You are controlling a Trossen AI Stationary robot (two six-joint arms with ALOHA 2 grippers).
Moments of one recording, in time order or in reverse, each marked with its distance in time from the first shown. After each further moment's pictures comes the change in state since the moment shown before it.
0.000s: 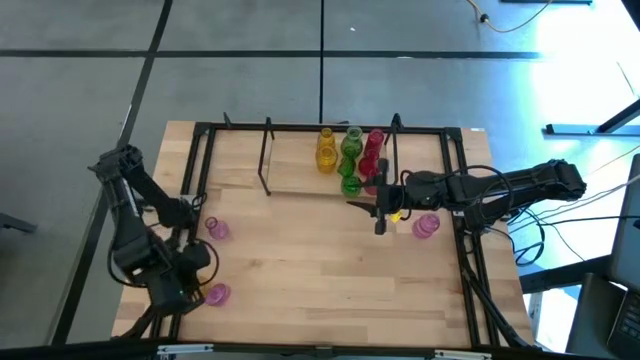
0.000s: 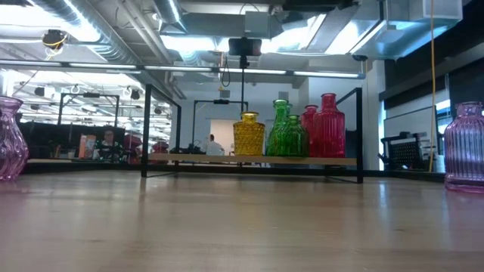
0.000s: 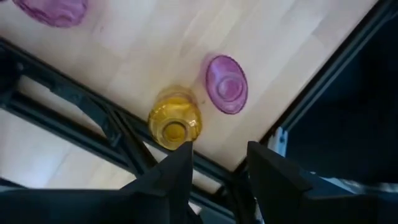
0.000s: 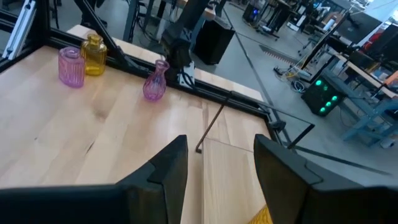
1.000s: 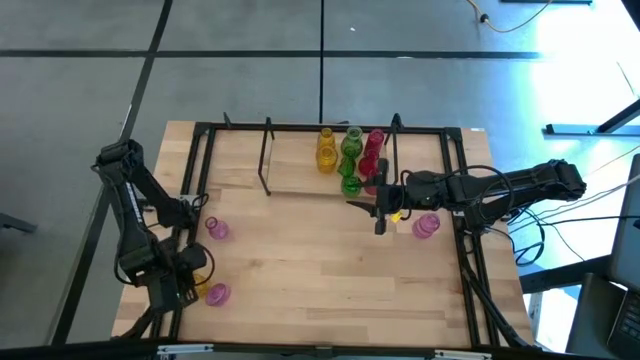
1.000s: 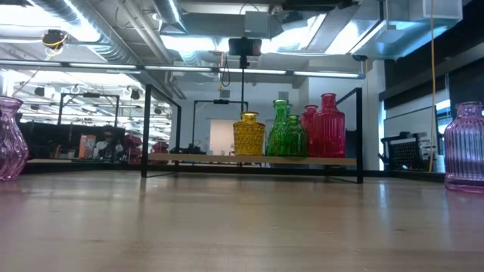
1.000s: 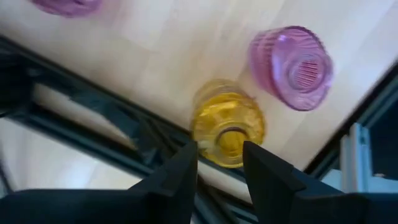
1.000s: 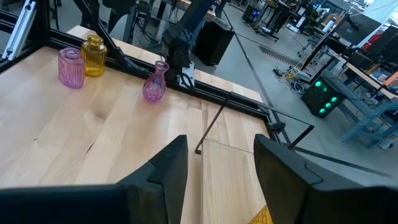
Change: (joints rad) left arm -0.104 -0.073 -0.296 0.133 0.002 0.006; right arm 0.000 0.000 0.000 0.004 0.000 -0.004
